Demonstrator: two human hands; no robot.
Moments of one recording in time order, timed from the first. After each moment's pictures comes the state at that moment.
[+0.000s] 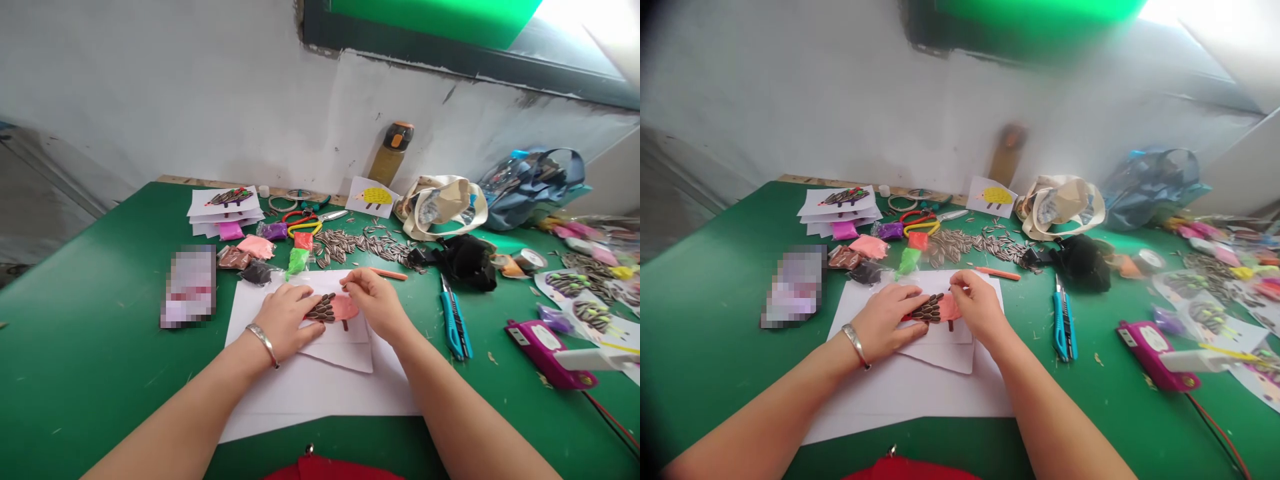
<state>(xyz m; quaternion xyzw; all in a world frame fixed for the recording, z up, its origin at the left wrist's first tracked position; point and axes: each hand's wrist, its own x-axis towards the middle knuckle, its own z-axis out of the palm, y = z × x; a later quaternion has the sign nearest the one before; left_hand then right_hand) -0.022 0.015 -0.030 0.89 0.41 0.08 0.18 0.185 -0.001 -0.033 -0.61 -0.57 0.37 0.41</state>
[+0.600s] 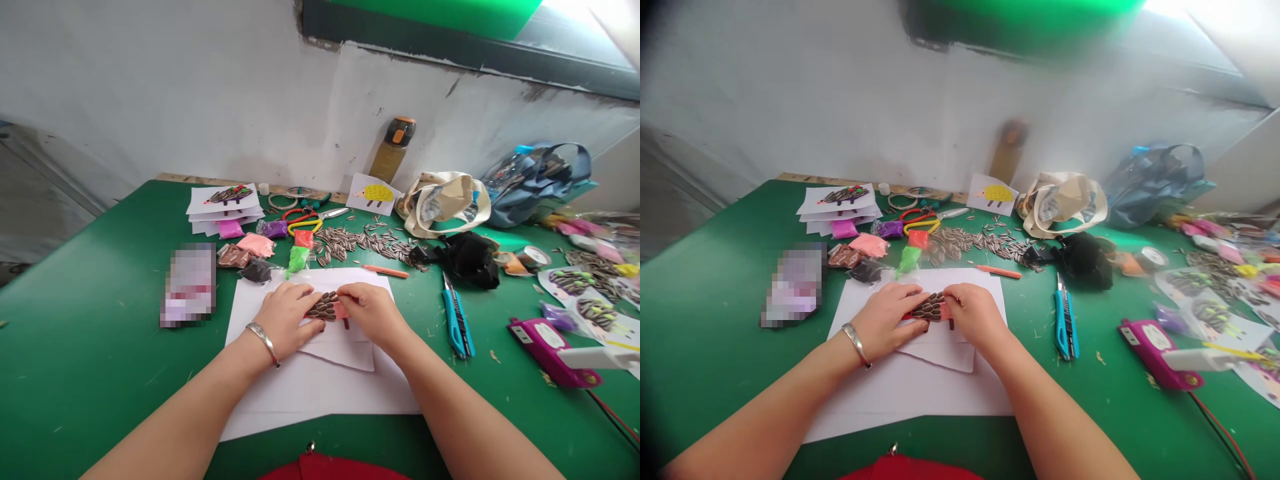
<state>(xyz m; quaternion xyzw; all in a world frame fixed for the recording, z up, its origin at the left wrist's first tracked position) -0.021 0.016 -0.028 0.89 0.41 0.09 0.20 0.181 -0.009 -0.032 -0.62 -0.71 0.24 0.25</state>
